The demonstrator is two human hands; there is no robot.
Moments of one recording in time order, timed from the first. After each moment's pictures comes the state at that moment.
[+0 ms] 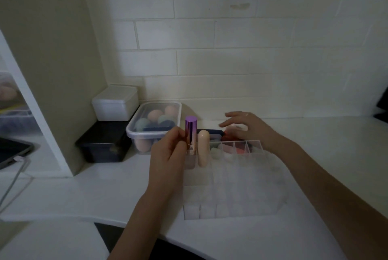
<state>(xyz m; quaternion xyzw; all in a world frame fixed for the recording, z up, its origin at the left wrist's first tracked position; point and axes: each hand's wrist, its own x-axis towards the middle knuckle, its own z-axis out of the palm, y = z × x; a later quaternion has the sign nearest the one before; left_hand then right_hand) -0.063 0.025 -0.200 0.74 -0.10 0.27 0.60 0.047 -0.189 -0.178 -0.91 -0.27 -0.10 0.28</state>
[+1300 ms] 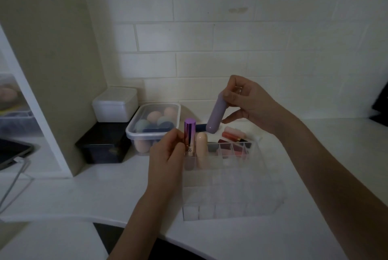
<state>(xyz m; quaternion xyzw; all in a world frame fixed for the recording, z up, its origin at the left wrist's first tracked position) -0.068 0.022 -0.198 0.73 -0.08 0.25 0.63 -0.002 -0.161 -0.097 -0.69 -0.31 0.01 0.65</state>
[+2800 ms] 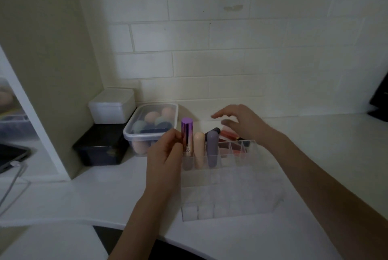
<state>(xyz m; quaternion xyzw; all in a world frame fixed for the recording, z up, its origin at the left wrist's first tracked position) -0.069 0.021 -0.199 0.74 -0.07 0.26 0.62 0.055 -0.175 -0.167 -0.91 -0.26 -0.14 0.28</state>
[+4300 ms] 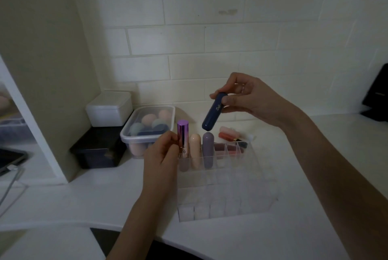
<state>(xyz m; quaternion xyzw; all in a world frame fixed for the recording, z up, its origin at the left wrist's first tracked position) -0.076 0.019 -0.193 0.75 -0.04 0.24 0.62 -0.002 -0.180 -0.089 -0.70 -0.32 0.01 0.64</state>
